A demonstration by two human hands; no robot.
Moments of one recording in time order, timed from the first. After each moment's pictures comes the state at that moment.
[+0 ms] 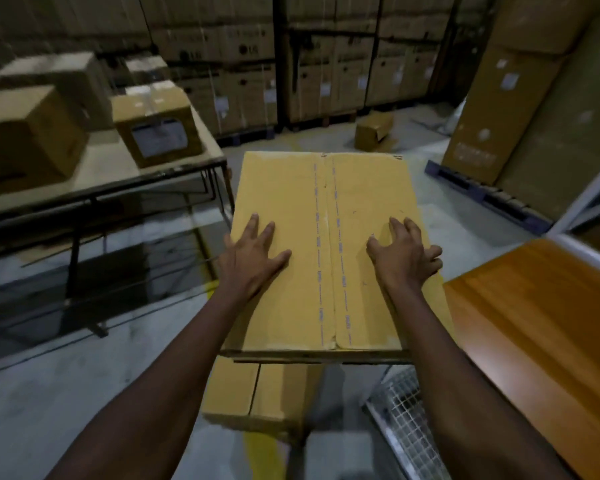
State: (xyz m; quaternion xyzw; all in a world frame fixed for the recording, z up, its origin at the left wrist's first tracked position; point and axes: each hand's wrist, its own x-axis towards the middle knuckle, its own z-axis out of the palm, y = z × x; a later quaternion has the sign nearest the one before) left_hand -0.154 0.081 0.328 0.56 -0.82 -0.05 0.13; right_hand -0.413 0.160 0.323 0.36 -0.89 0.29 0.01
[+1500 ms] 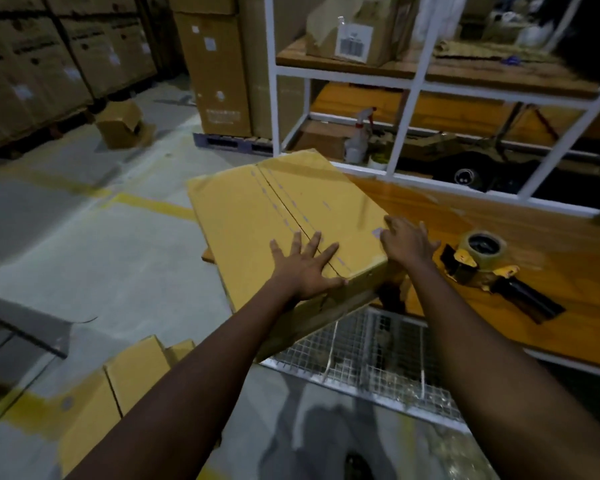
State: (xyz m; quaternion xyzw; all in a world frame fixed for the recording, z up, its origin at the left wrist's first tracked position) left_hand -0.476 0.395 0.303 0.04 -0.99 -0.04 -0.10; right_hand -0.618 0.587 0.307 0.08 -0.97 0.21 -0.04
